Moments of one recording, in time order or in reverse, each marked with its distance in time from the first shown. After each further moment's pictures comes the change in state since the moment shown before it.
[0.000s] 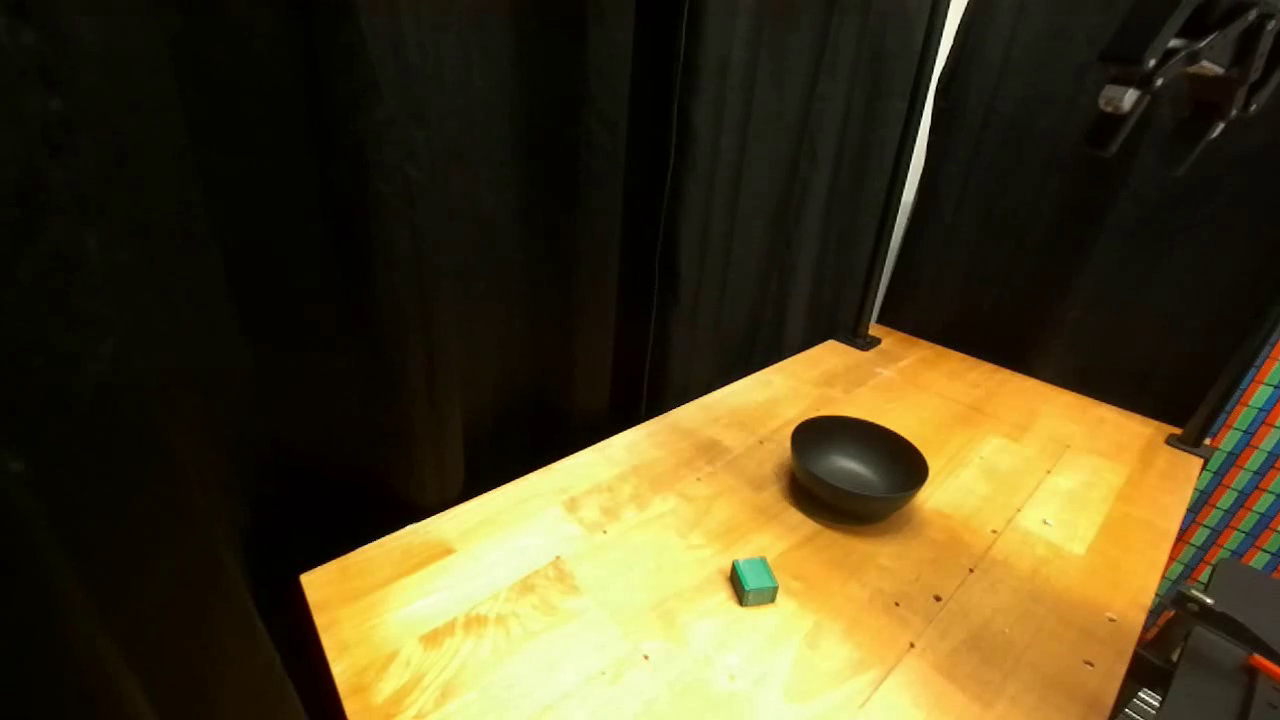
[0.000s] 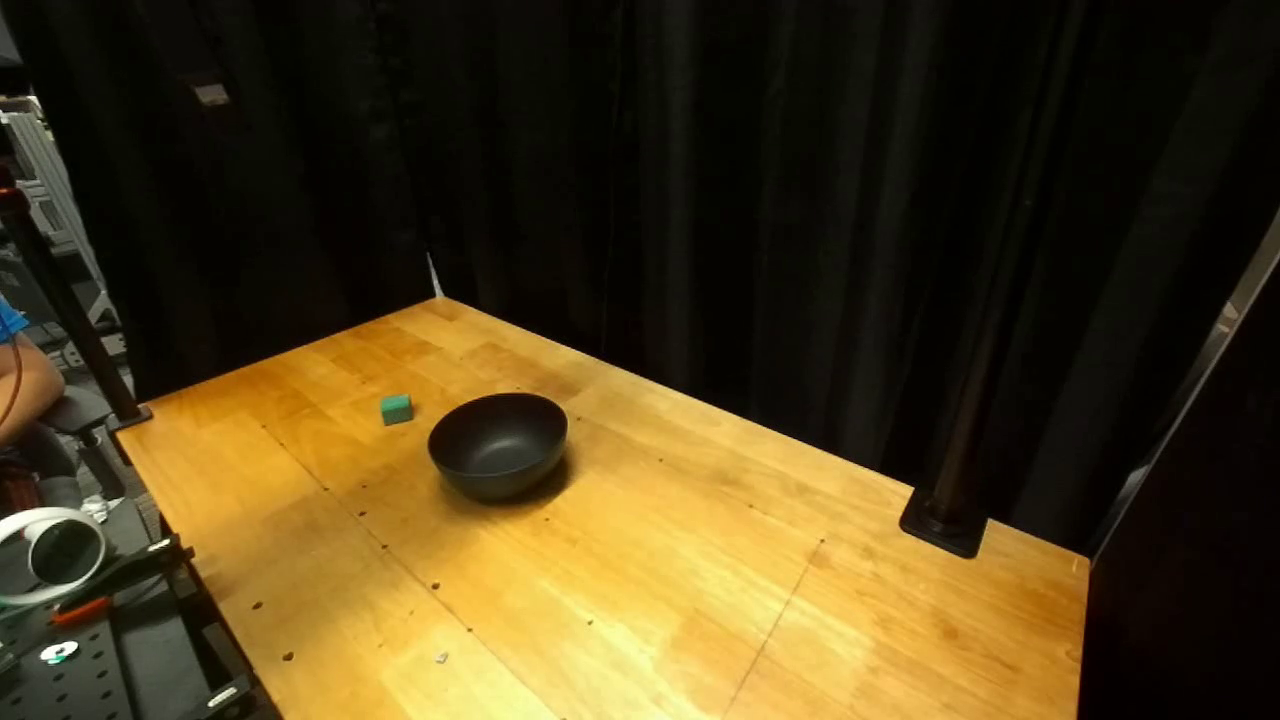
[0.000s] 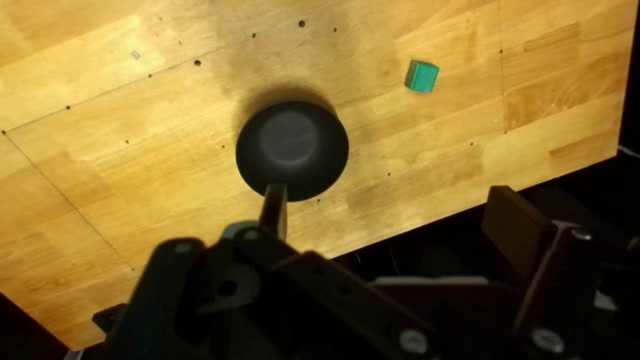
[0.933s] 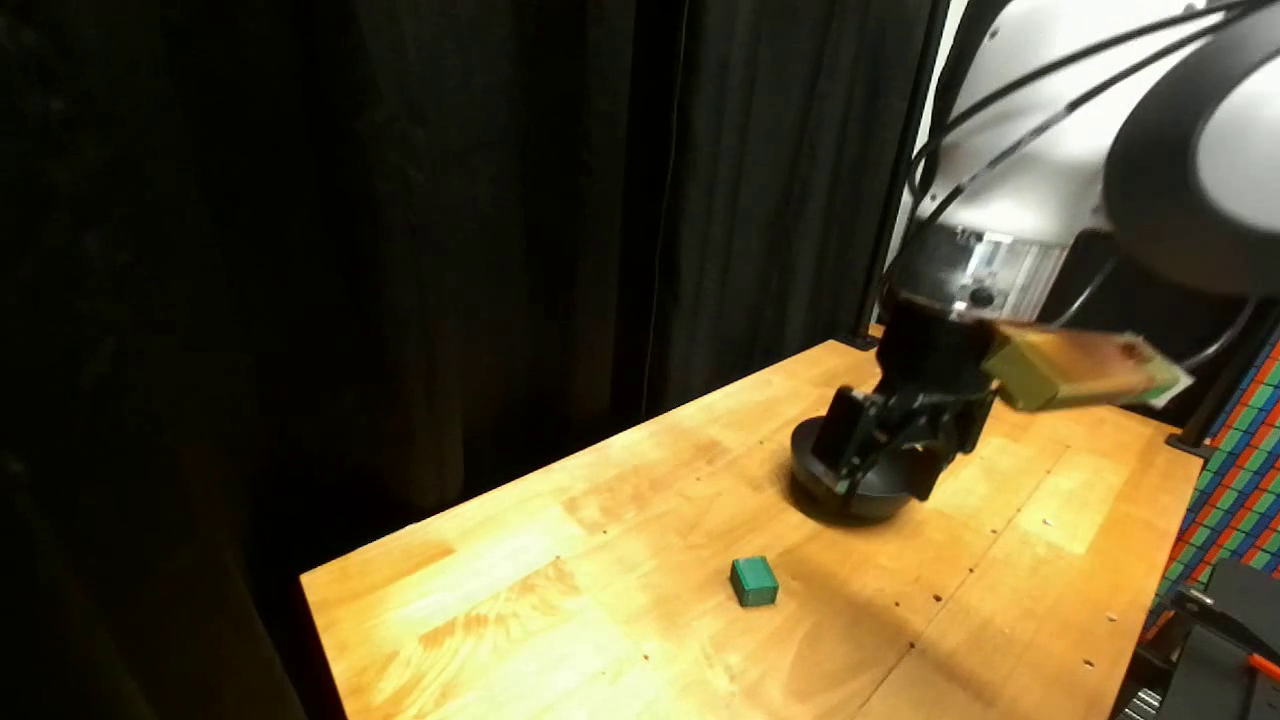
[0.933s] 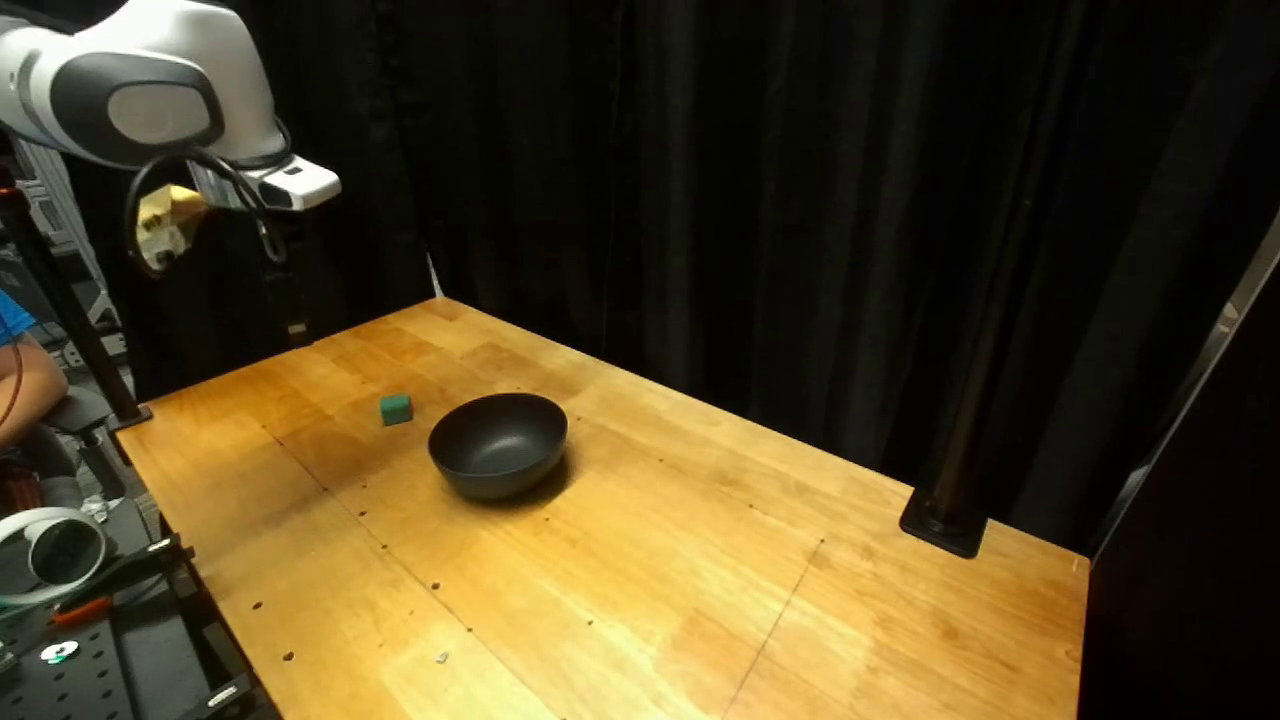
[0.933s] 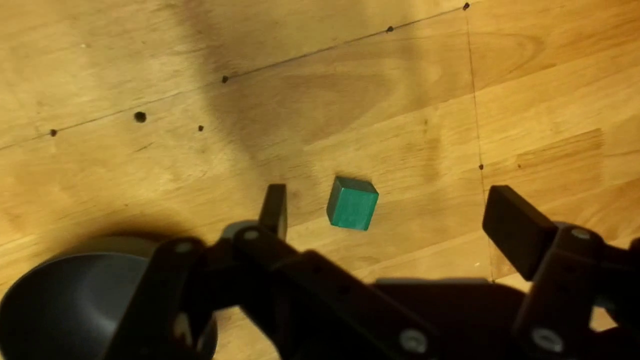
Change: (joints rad) arm 0.164 0.603 0.233 -0.104 0.085 0.602 0.206
